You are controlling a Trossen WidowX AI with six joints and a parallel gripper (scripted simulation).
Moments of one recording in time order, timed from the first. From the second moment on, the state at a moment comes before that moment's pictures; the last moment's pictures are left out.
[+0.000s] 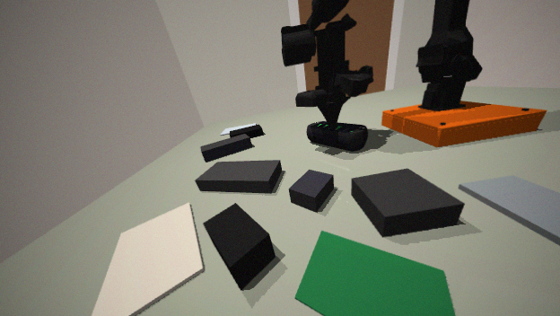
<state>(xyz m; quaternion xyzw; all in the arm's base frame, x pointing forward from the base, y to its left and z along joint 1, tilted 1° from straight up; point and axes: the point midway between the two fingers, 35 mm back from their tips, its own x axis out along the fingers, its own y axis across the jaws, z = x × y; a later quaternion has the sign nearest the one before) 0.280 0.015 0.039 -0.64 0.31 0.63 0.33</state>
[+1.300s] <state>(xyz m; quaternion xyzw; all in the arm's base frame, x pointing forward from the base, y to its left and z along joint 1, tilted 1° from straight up) 0.279 0.028 0.086 -0.64 0.31 0.63 0.33</state>
